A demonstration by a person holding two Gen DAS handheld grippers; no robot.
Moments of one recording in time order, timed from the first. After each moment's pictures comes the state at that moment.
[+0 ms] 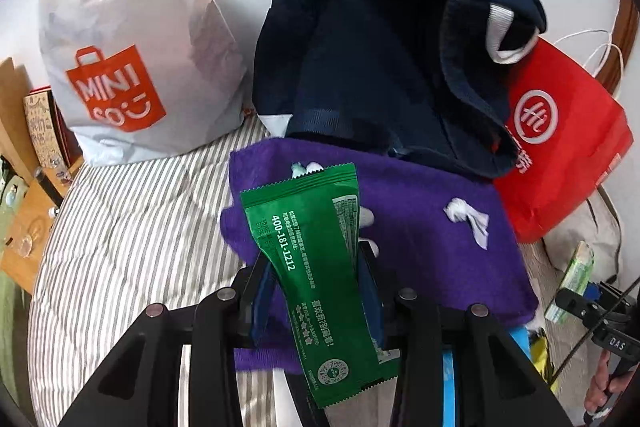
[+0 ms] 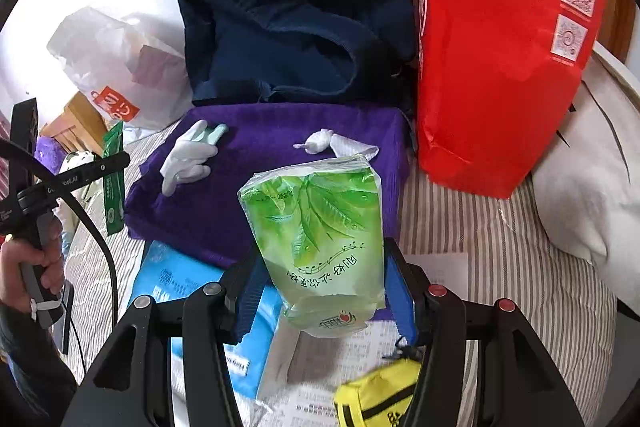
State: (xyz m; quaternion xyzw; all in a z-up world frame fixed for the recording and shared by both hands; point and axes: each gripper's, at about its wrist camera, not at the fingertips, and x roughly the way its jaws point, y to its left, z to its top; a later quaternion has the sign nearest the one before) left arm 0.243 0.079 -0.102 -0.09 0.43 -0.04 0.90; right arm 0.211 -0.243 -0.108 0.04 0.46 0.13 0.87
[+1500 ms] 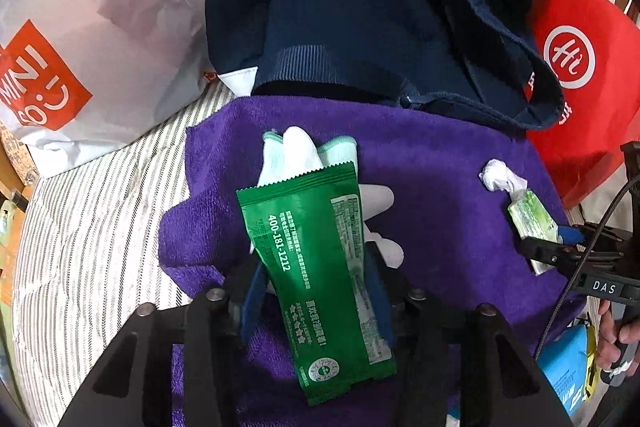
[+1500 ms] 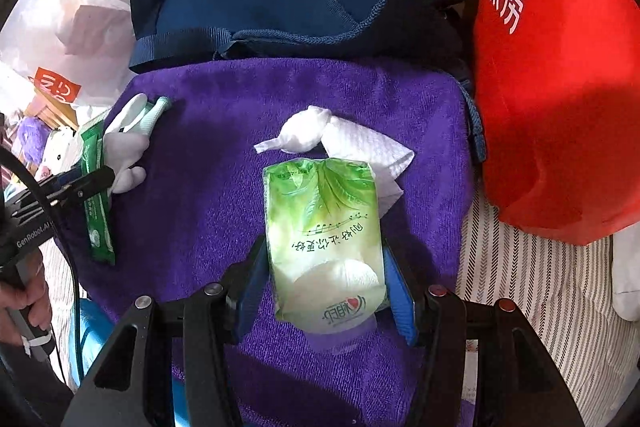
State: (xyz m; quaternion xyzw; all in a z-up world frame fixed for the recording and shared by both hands) left arm 0.287 0.046 -0.161 -0.03 0.49 -0.06 0.87; right arm 0.316 -0.205 -0.186 0.02 0.55 0.14 0.83
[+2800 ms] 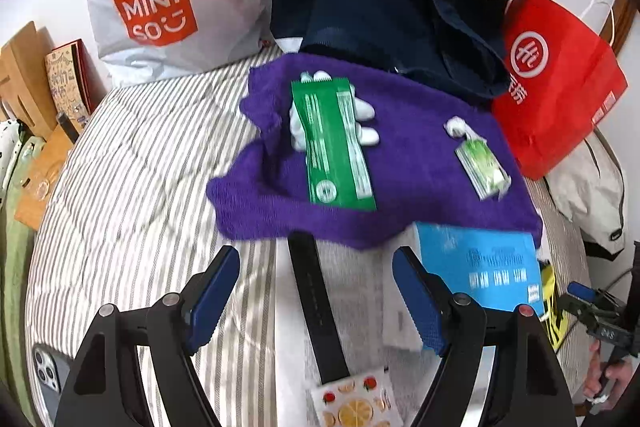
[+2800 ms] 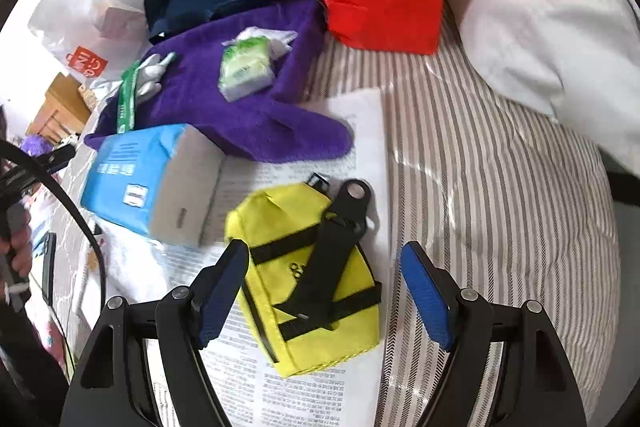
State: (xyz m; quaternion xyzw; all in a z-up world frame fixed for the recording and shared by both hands) left arm 0.153 0.066 -0.125 -0.08 0.49 -0.02 0.87; right arm 0.130 -0.322 -0.167 0.07 0.54 0.10 0.83
